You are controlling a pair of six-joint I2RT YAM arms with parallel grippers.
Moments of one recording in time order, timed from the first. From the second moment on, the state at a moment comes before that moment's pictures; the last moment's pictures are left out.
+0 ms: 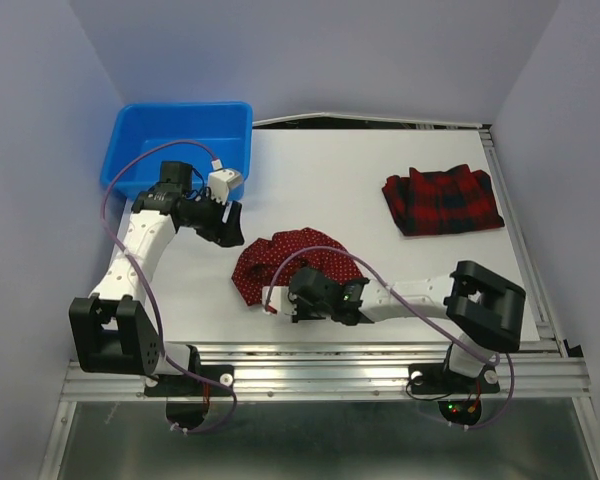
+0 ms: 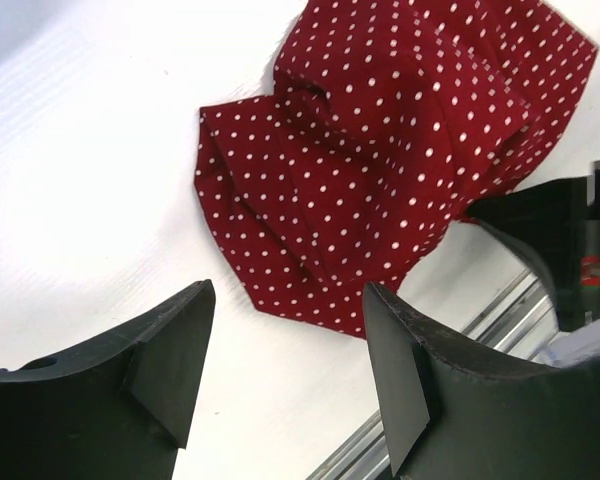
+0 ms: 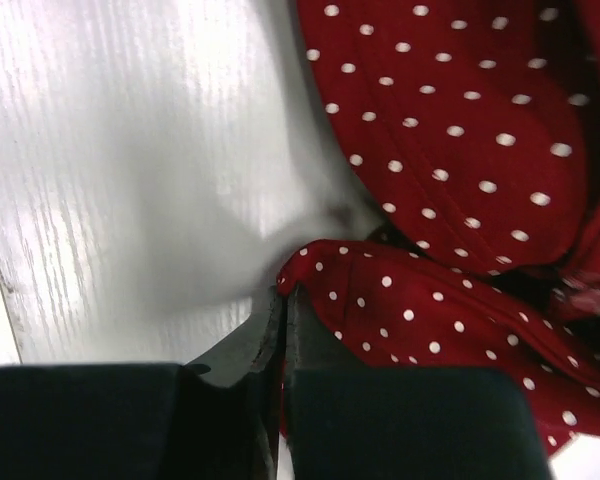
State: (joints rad) left arm -0.08 1.37 1.16 -0.83 0.60 0.34; right arm 1.17 1.69 0.90 -0.10 0.11 -0.52
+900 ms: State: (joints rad) left arm -0.11 1.33 1.07 -0.70 0.59 0.58; right arm 0.66 1.34 1.11 -0.30 -0.10 -0.23
